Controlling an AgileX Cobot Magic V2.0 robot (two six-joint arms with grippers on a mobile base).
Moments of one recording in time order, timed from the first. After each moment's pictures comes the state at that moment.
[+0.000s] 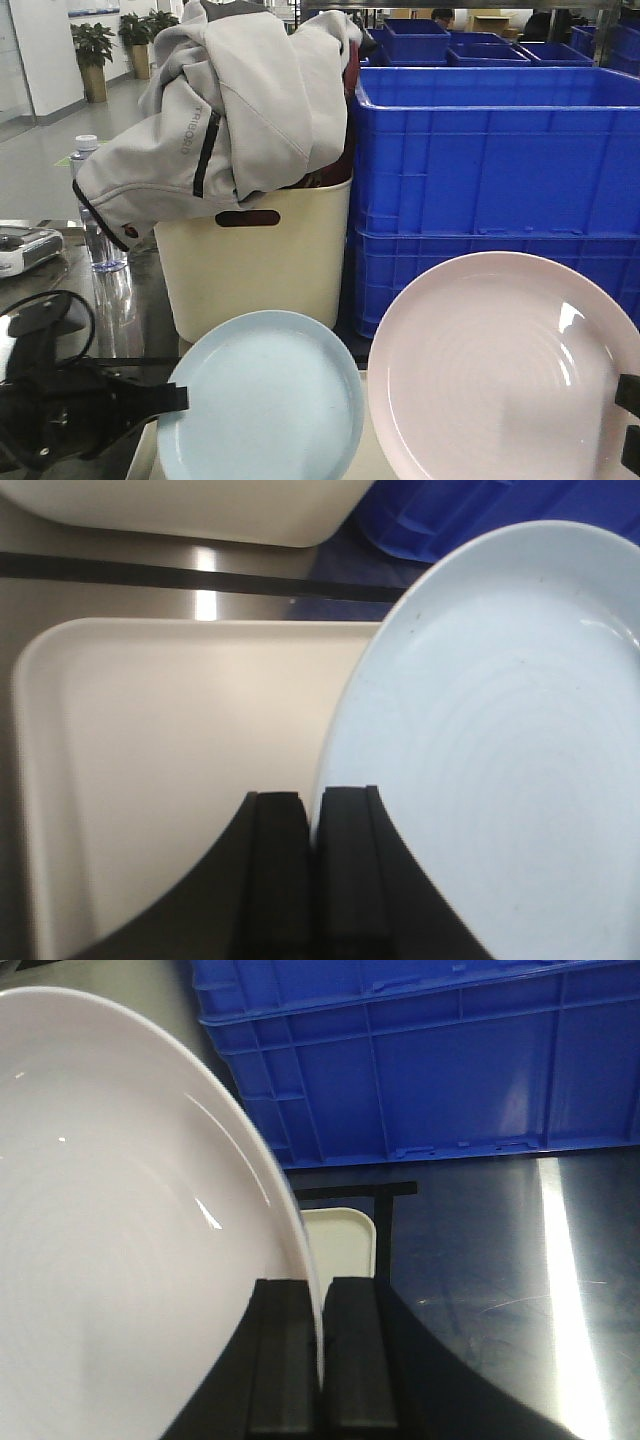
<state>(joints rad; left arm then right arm) -0.22 1.38 -0.87 -1.29 0.44 0.86 0.42 0.72 -0.76 -0.39 0.50 0.62</state>
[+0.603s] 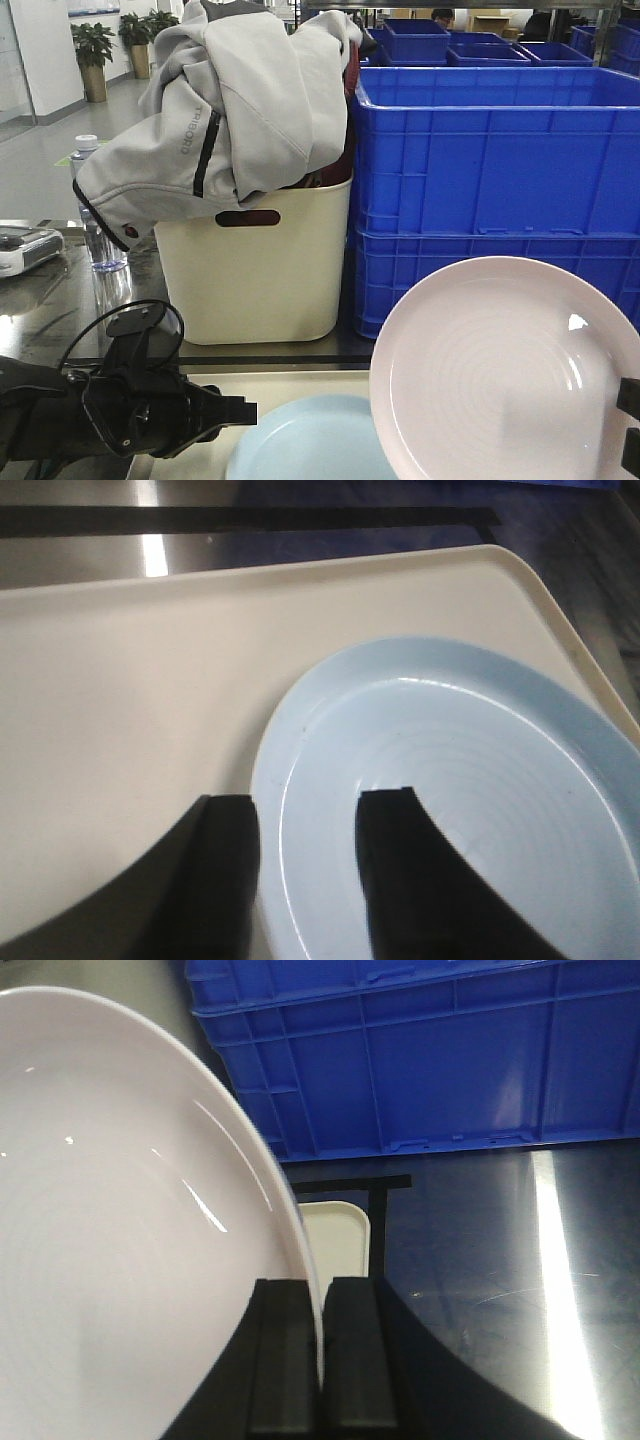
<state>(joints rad) -0.29 1.57 -0.98 -1.31 0.49 0.94 0.42 0.72 -0.76 -0.39 0.52 0.62</state>
